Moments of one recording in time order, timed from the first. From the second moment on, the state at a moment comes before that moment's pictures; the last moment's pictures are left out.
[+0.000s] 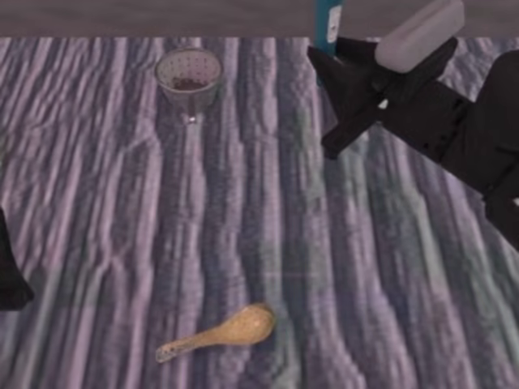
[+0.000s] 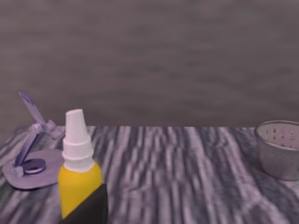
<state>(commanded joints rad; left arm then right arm) 0.00 0.00 0.00 0.00 0.00 0.00 0.51 1.62 0.74 0.92 -0.26 0.03</state>
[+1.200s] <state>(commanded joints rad) -0.04 0.11 0.08 0.05 0.09 0.01 0.63 1.62 0.71 1.05 -0.15 0.04</state>
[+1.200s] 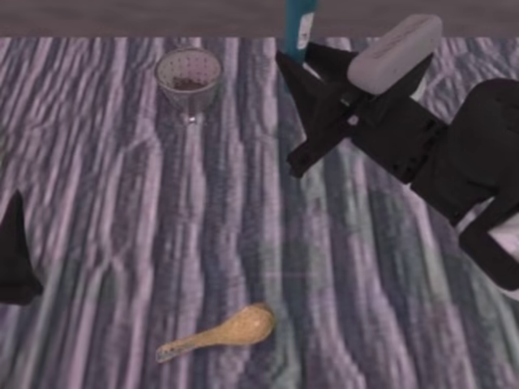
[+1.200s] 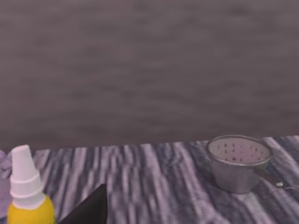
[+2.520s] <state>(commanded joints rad) -0.30 1.25 0.76 0.44 0.78 0.11 0.63 1.62 0.71 1.05 -0.15 0.04</state>
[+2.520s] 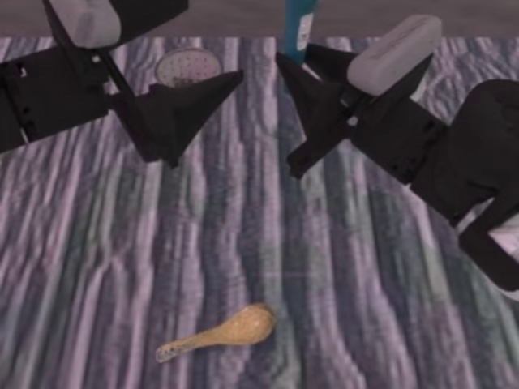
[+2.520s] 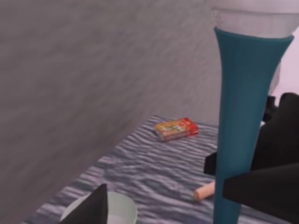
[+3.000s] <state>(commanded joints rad) -0.44 1.47 0.94 0.49 0.64 0.11 0.63 1.62 0.71 1.05 -0.15 0.04</state>
